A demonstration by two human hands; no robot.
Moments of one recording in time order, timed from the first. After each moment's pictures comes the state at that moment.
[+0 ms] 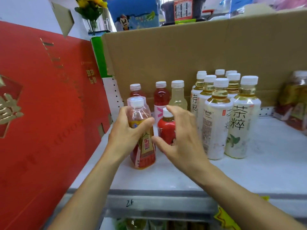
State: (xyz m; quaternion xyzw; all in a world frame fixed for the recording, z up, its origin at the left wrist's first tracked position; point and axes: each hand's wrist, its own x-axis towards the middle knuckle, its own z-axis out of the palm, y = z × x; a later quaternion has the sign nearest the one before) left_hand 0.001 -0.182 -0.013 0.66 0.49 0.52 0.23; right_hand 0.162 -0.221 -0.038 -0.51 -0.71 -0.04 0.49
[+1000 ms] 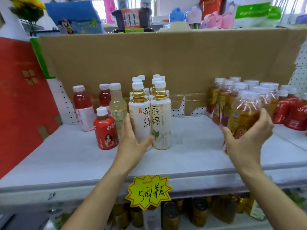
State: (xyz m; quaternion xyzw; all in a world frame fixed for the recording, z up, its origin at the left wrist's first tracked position) left_hand 0.185 -0.229 -0.066 0.71 0.43 0.48 0.29; right_hand 0.449 -0.327 -0.060 -0.66 -0.39 -0.15 0.62
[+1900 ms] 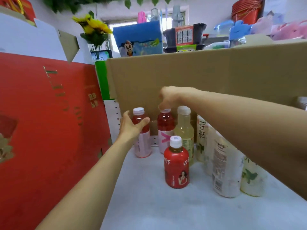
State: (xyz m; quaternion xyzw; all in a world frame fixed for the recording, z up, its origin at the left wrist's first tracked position) left_hand 0.007 -0.035 0.021 0.59 0.54 0.52 0.30; right_hand 0.171 -0.054 0.138 -0.66 -0.75 -0.04 0.09
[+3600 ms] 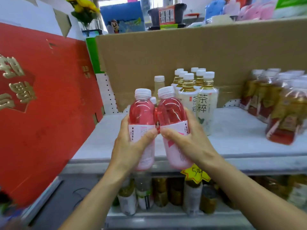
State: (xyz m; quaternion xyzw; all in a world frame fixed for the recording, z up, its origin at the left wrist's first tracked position) left_hand 0.032 -0.292 -0.051 0.64 0.41 0.56 0.33; right_hand 0.208 -0.327 -0.034 -0.47 -0.61 0.25 0.59
